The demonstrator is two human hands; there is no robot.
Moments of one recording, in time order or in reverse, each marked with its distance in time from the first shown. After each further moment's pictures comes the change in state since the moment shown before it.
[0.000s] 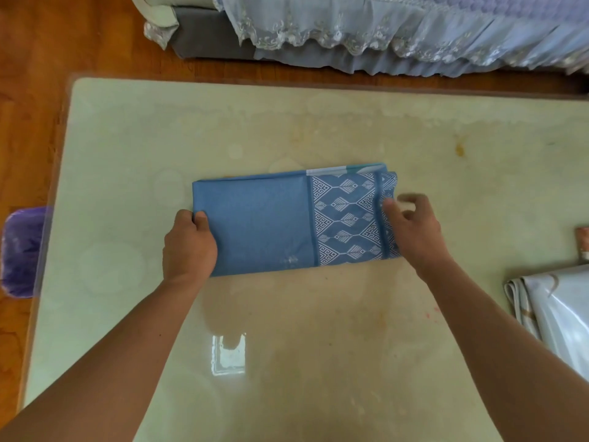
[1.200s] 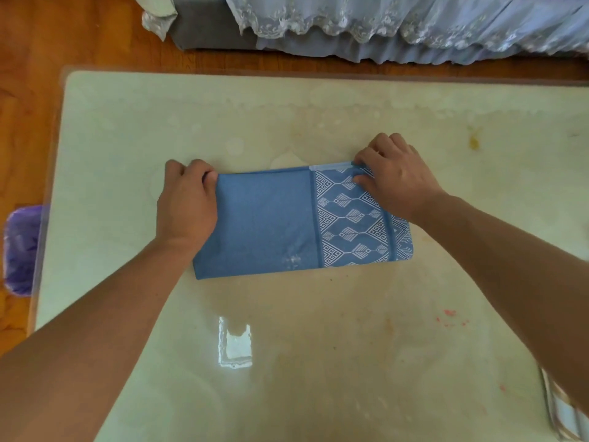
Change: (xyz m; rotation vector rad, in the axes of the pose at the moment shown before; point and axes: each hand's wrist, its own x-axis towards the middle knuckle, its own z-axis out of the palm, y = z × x) left_hand 0.038 0.038 -0.011 0.198 0.039 0.422; right_hand 0.073 -0.051 0.012 -0.793 -0.052 -0.947
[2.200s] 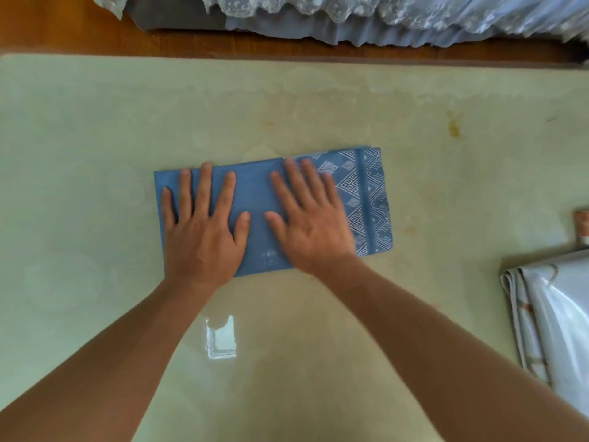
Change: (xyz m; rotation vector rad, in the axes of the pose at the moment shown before) left_hand -0.044 0.003 0.068 0.500 -0.012 0.317; right_hand -0.033 -0.115 0.056 0.037 -0.058 0.175
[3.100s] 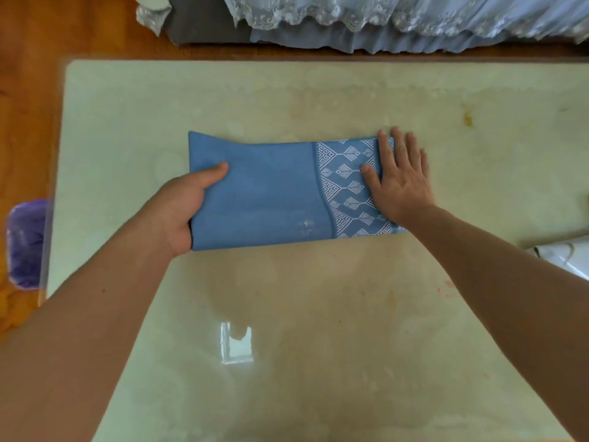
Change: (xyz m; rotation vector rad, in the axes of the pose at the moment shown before) left_hand 0.003 -0.035 -0.114 -1.527 -0.516 -0.818; right_hand 0.001 0.101 -0.020 0.091 -0.043 0.310
